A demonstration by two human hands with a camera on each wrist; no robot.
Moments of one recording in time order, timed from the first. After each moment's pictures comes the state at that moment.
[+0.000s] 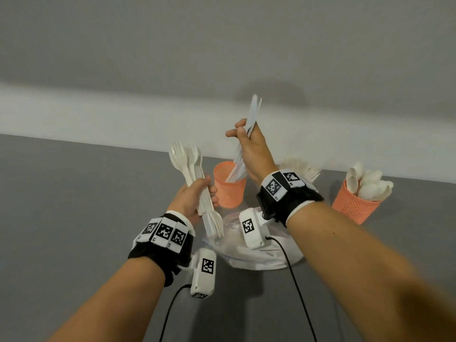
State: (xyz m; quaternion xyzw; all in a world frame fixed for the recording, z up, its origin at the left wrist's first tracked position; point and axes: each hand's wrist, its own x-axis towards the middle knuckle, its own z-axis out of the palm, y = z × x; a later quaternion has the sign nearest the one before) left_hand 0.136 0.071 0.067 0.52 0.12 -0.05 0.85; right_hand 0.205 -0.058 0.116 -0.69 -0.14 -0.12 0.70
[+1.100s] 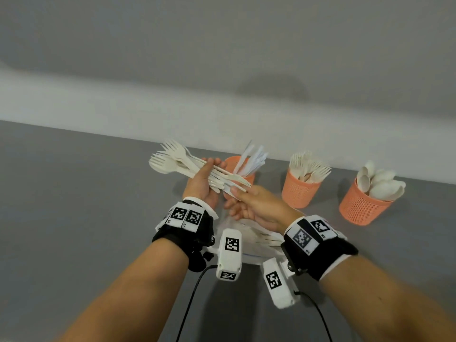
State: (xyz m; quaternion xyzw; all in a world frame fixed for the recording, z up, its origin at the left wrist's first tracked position) left_hand 0.155 0.070 0.066 0.29 0.12 0.01 0.95; right_hand 0.132 -0.064 0.066 -0.66 -0.07 0.27 0.70
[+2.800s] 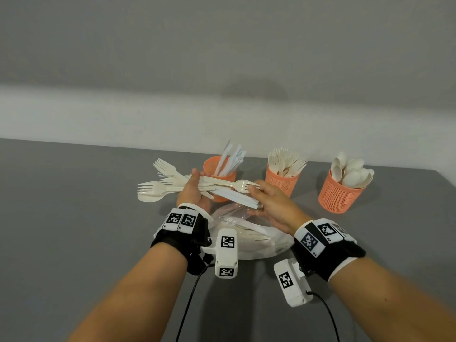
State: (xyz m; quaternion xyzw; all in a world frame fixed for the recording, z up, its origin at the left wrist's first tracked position) left_hand 0.144 0.039 0.063 0.25 0.22 0.03 0.94; right_hand 0.123 -0.128 0.052 -0.72 -0.03 0.13 0.68
